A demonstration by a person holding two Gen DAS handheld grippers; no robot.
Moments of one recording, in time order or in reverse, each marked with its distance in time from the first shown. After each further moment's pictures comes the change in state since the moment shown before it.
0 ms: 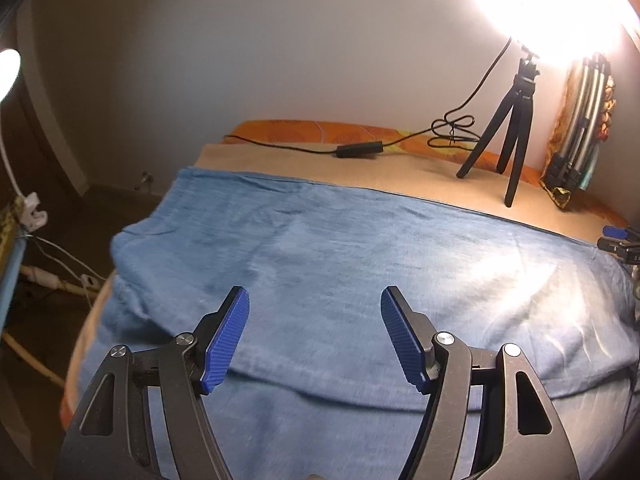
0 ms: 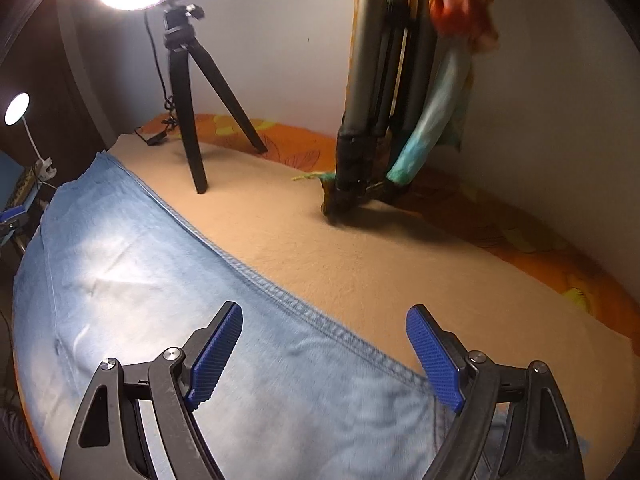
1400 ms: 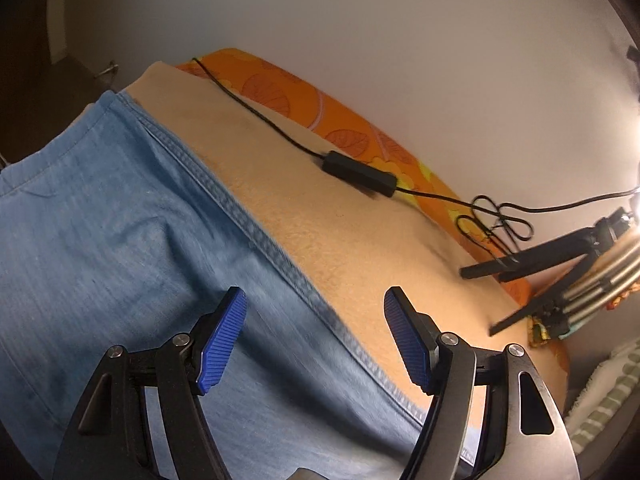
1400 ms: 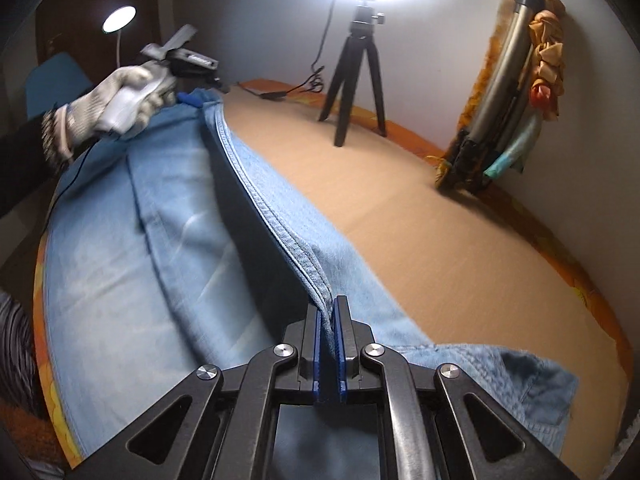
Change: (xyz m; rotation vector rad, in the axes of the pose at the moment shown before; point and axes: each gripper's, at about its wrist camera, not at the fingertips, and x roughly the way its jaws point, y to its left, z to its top) left arm 0.130 0.008 0.083 -0.438 0.183 -0.191; right arm -0.086 0.108 -0.110 -0.295 -0.071 0.024
